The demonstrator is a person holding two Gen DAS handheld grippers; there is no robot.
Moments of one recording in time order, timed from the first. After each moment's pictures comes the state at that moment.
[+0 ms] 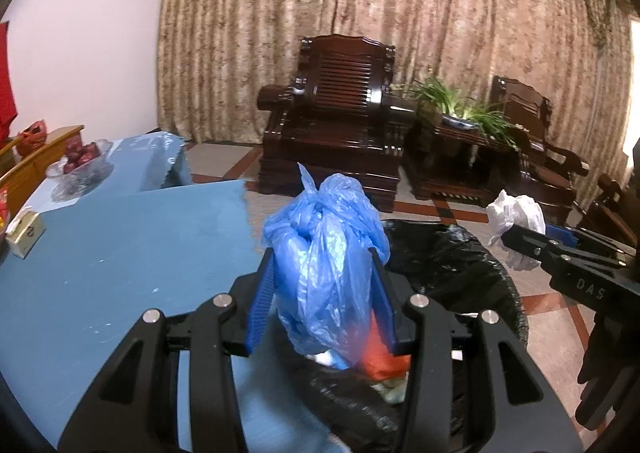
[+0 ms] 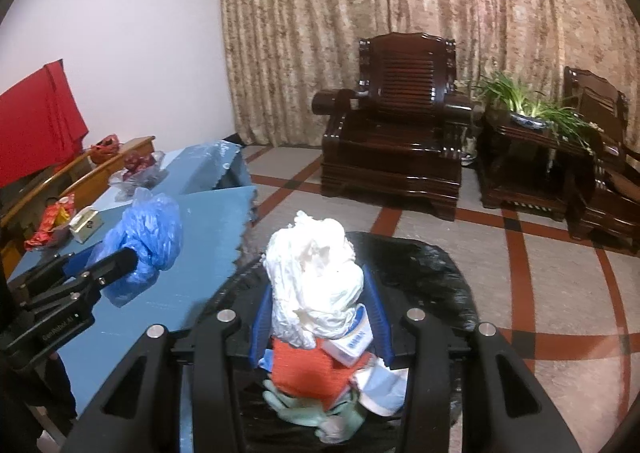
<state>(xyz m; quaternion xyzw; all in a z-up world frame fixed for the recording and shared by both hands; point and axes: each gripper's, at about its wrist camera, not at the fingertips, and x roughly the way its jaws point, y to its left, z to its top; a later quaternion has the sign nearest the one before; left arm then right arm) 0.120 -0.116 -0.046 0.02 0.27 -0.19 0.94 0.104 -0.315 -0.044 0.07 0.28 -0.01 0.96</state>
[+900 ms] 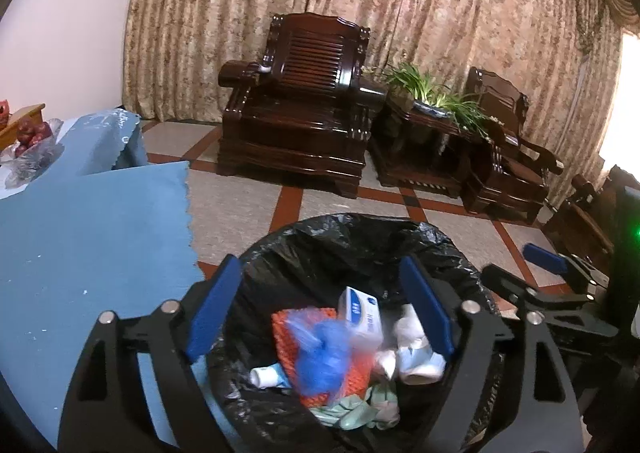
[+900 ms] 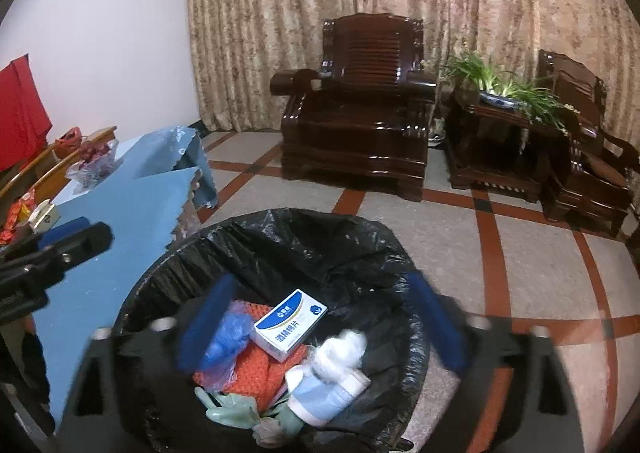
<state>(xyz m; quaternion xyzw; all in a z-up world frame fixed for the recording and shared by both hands) 0.161 -0.158 -0.075 -0.01 0.31 -0.25 0.92 0.119 -0.358 -0.085 0.07 0.30 -0.06 0.95</state>
